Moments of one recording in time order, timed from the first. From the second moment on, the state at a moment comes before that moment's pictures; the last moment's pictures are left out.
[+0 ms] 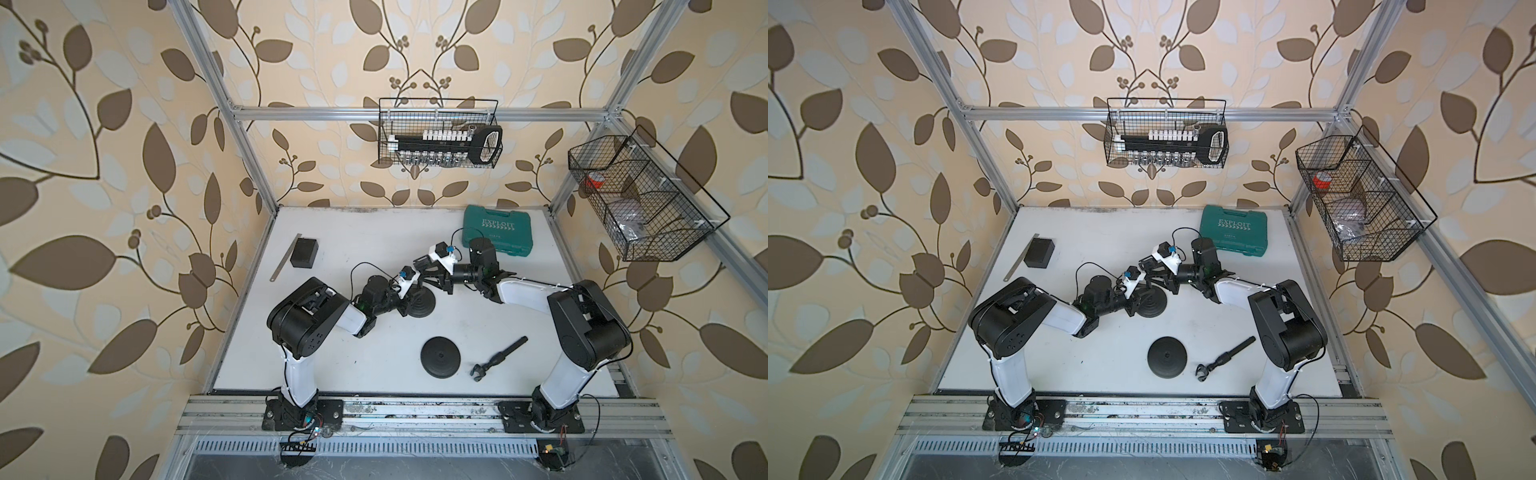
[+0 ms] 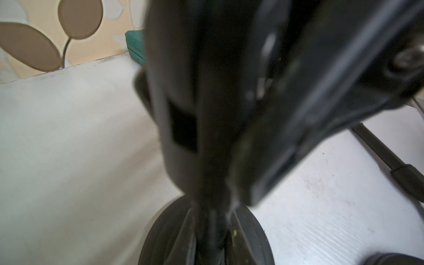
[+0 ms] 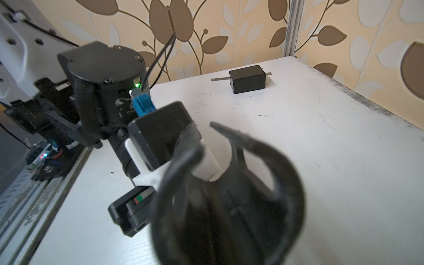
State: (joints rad) left arm -0.58 1.88 0.62 0.94 0.41 0.02; right arm 0.37 1.75 0.91 0.39 -0.90 -0.26
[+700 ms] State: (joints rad) left arm -0.58 1.86 0.59 0.91 0.41 -0.06; right arm 0.58 1.68 0.65 0.83 -0.30 -0.08
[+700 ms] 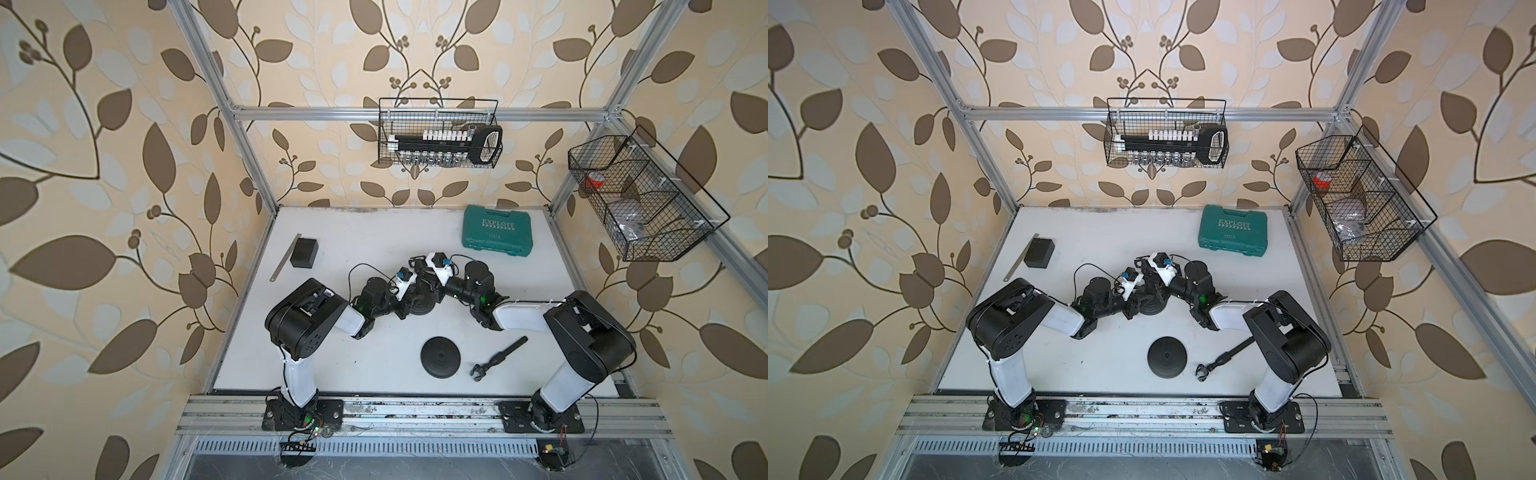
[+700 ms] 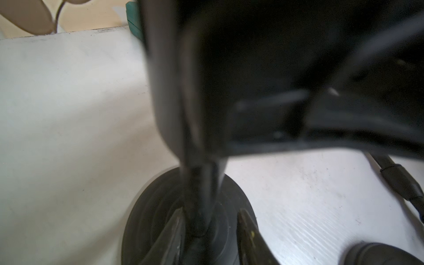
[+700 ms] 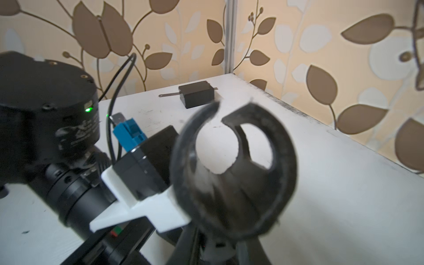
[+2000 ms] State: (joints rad) left arm -0.60 1.85 0.62 0.88 0.36 -0.03; right arm 0.62 1.57 0.50 0.77 -0.17 0.01
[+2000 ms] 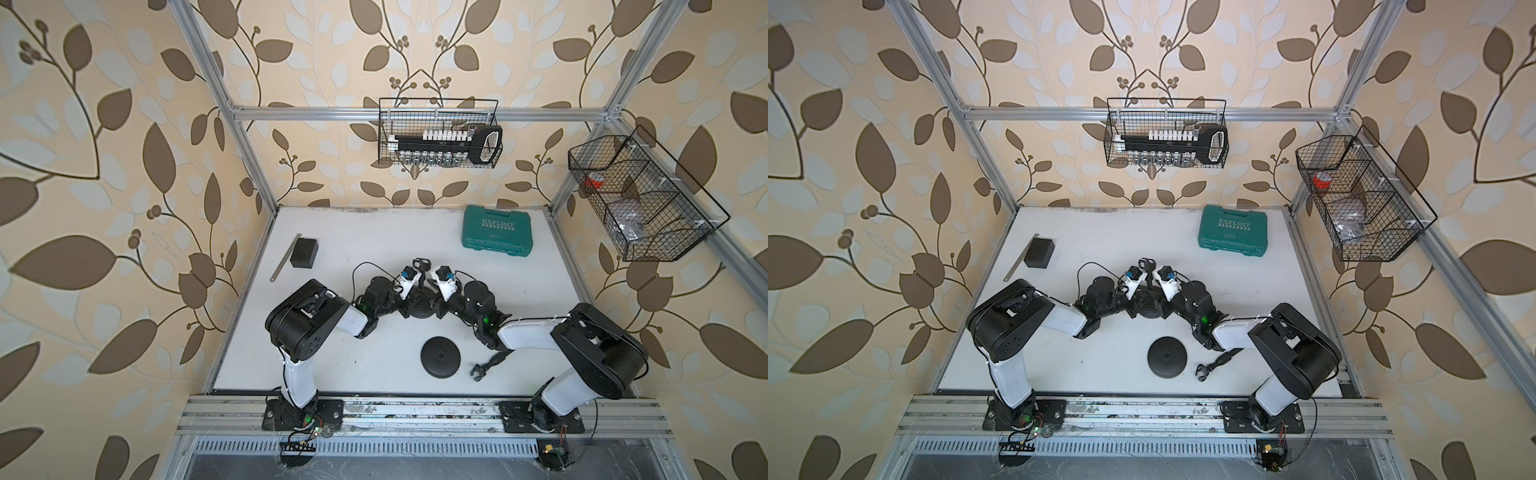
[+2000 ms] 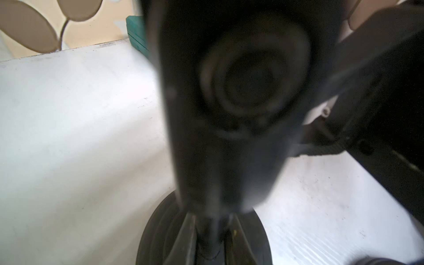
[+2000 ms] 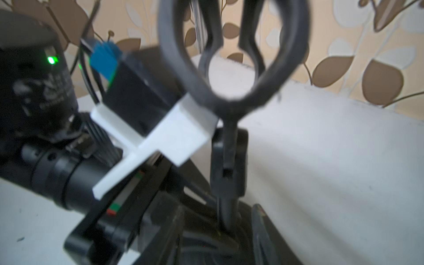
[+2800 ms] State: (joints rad) left arm -0.60 1.84 0.64 0.84 0.39 0.04; right arm 0.35 1.64 0.91 0.21 -0.86 -0.31
